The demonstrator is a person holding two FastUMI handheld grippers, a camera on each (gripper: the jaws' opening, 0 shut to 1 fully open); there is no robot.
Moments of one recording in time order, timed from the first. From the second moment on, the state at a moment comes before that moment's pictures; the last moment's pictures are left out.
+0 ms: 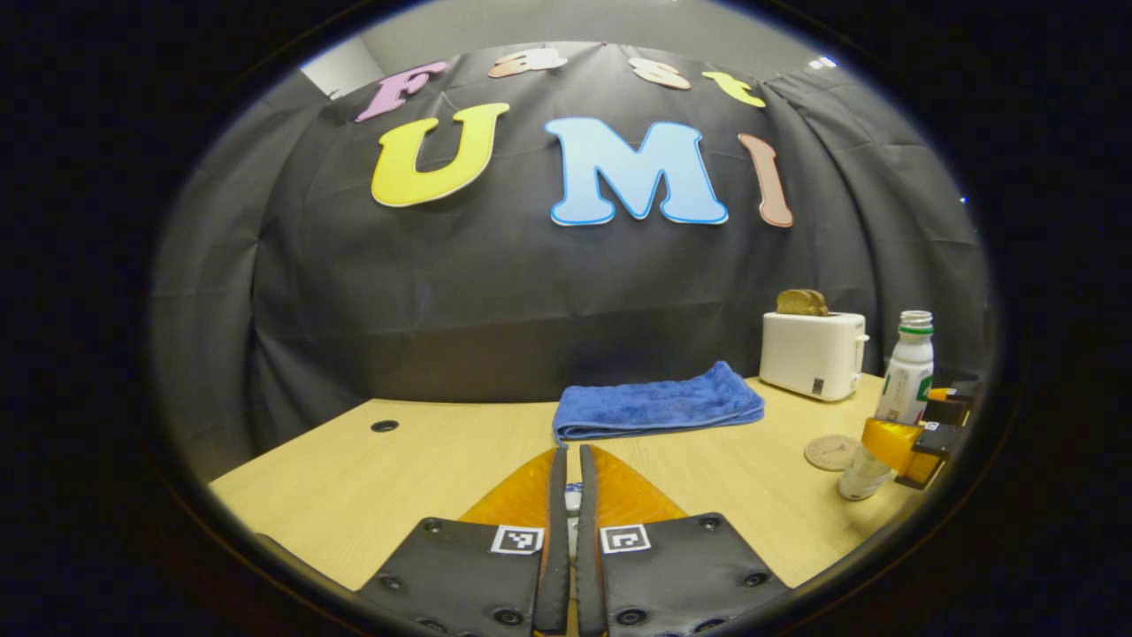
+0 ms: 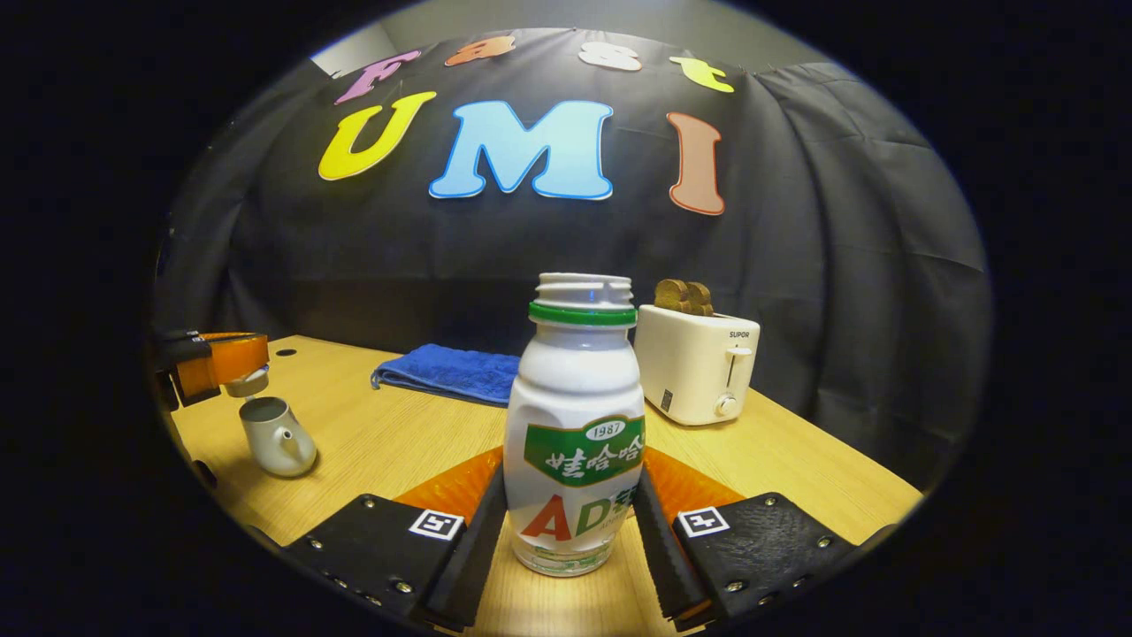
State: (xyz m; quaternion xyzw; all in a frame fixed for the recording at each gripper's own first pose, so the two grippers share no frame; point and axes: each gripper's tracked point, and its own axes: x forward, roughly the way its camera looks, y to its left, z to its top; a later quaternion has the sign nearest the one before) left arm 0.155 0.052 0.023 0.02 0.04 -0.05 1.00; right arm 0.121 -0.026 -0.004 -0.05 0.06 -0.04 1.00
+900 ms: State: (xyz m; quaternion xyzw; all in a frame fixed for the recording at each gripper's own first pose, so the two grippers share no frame) left arm 0.124 0.088 0.052 -0.01 0.01 -0.03 1.00; right arm 0.128 0.019 0.009 -0.14 0.07 0.04 0.99
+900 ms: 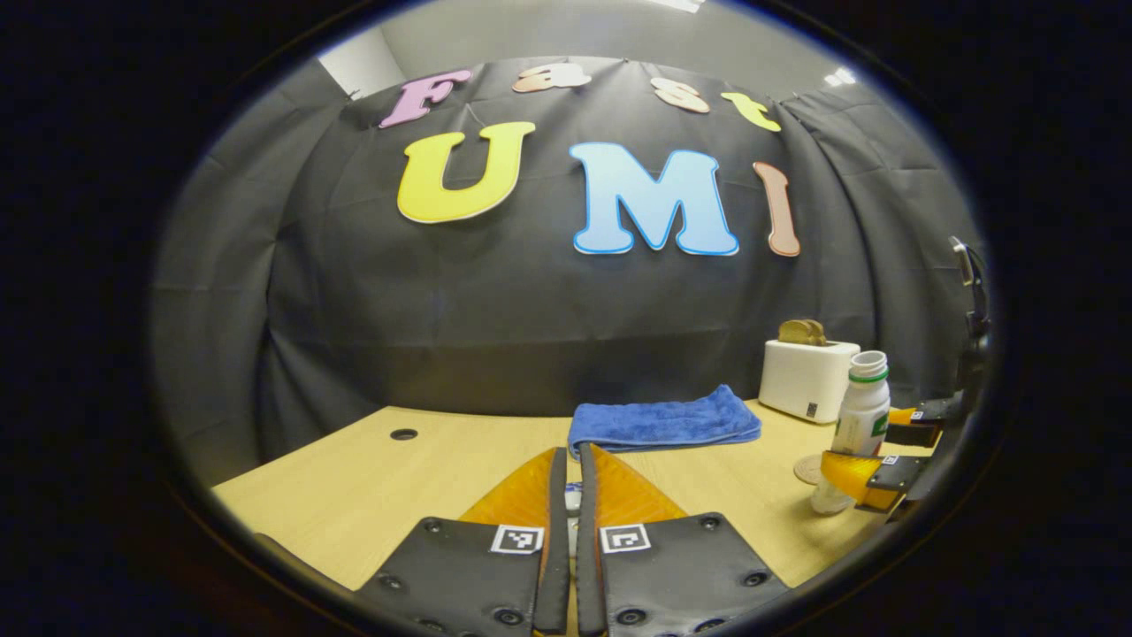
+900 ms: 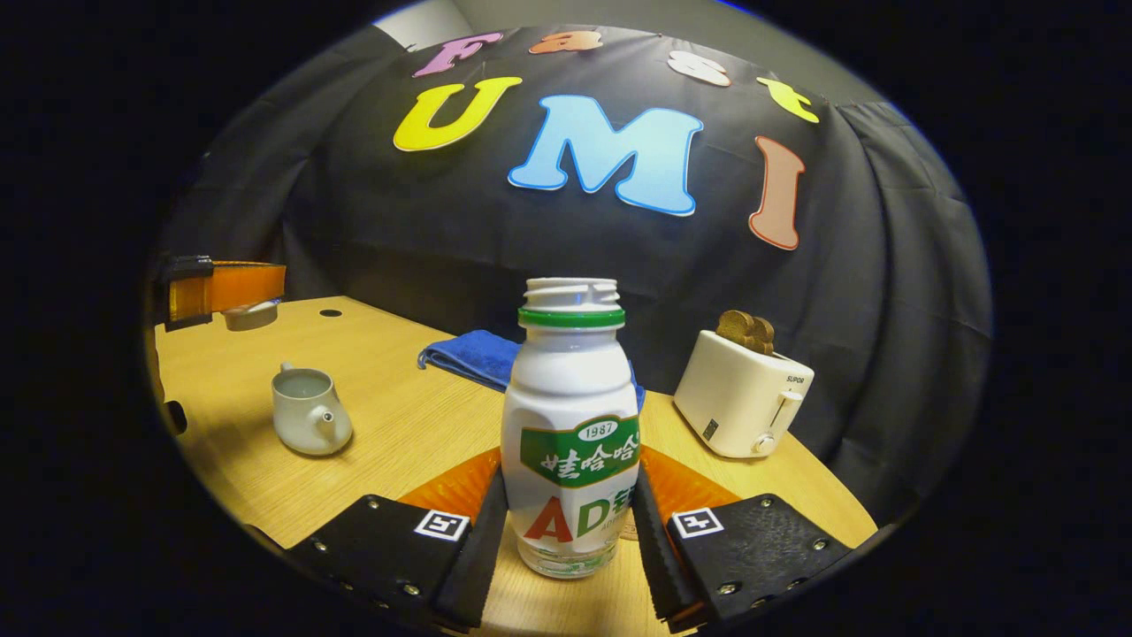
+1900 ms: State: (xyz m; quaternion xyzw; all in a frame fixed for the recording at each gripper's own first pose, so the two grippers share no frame) left arm 0.066 0.167 0.051 -0.05 0.00 0.00 1.00; right arm 0.140 0.115 0.007 -0.46 0.04 0.14 0.88
